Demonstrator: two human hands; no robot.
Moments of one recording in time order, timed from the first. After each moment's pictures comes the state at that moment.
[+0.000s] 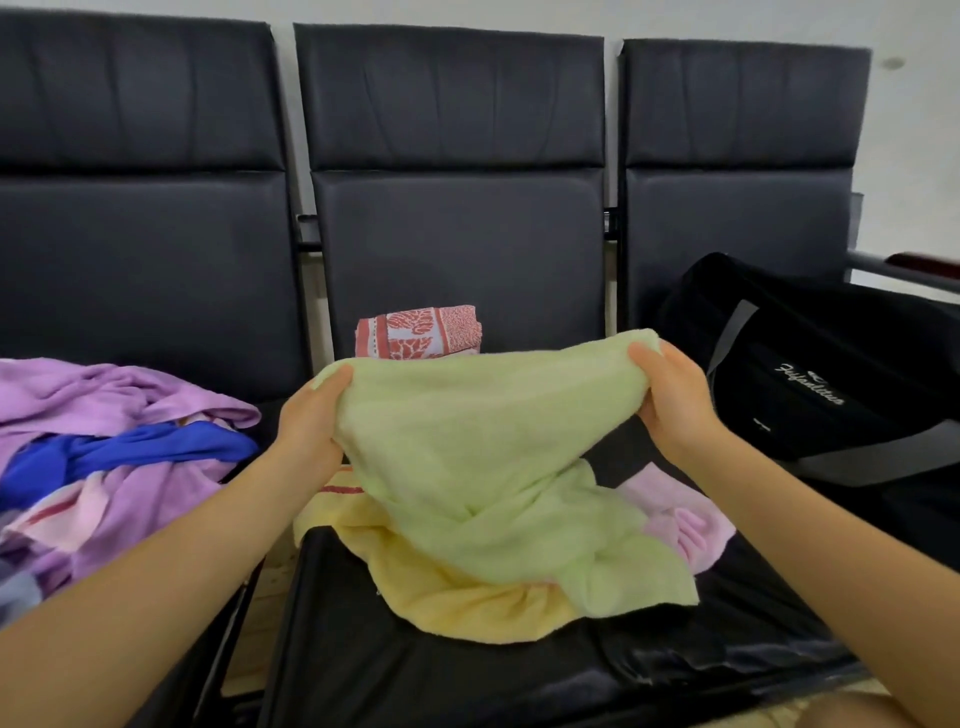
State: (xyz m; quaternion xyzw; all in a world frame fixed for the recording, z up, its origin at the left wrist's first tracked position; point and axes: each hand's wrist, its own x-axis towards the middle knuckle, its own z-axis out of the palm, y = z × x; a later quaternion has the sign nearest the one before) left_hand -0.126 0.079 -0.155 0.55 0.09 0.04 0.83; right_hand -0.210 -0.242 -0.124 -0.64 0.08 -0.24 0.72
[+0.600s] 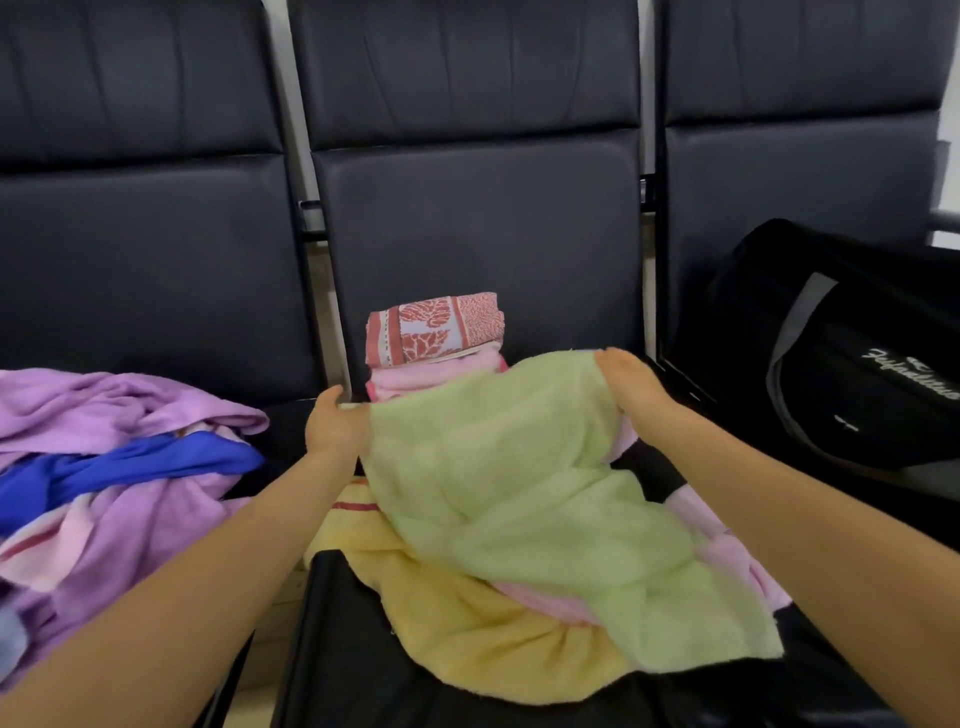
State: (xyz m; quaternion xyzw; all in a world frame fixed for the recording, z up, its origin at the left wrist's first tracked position) left_hand -0.066 0.076 -0.195 0.79 0.14 0.10 0.59; right_hand -0.091 -0.238 -0.179 -0.80 0.15 -0.12 0.56
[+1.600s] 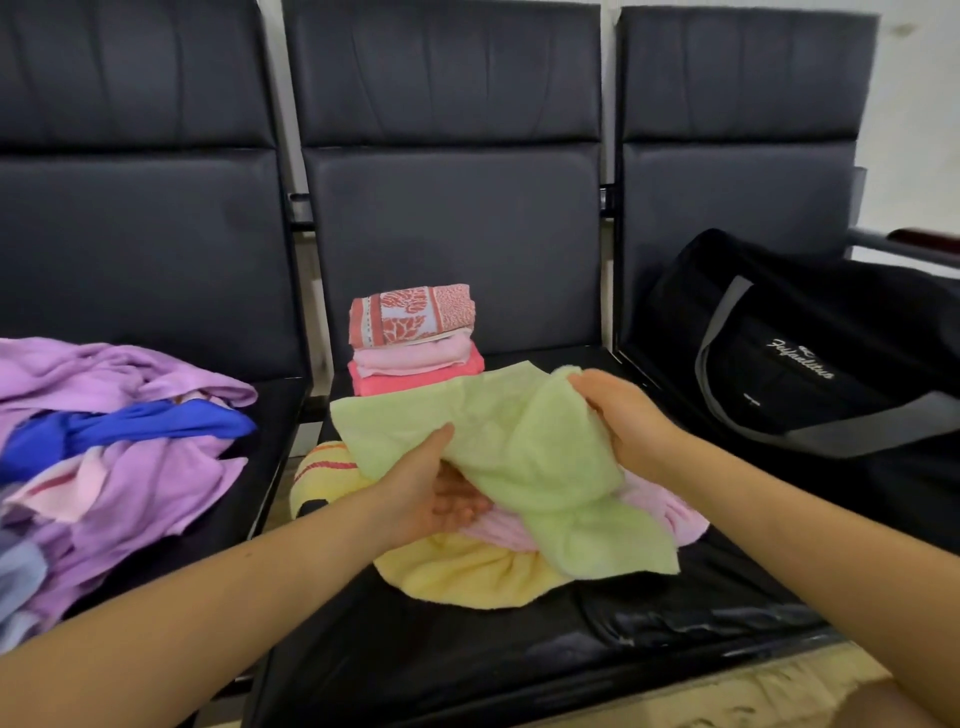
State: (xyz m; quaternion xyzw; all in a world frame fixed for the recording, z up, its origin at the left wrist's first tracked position) left_hand -0.222 -0.002 -0.170 0.62 0.13 -0.31 0.71; right_hand -0.224 -0.218 -0.155 -0.69 0.07 -0.05 0.72
